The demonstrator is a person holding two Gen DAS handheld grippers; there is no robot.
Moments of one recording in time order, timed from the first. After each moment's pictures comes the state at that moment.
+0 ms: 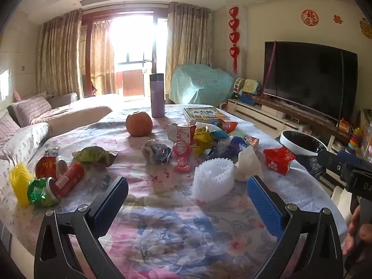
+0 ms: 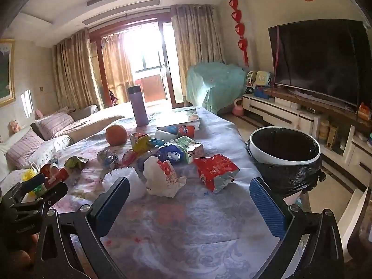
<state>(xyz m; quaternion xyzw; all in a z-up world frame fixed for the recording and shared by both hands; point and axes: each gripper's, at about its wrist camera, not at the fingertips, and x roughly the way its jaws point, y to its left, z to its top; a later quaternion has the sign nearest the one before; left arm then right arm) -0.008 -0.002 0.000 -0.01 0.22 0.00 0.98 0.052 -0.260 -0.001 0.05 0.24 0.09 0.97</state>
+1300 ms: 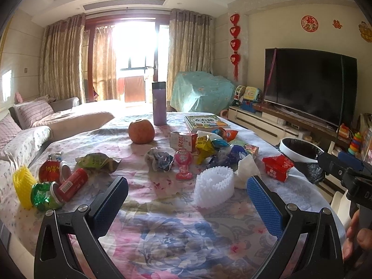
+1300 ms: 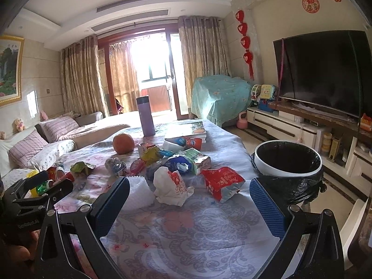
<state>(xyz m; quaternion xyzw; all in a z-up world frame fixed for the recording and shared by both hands) -0.013 0.002 0.009 -0.02 0.20 0.00 0.98 0.042 -0.246 0.004 0.03 0.22 0.11 0.97</state>
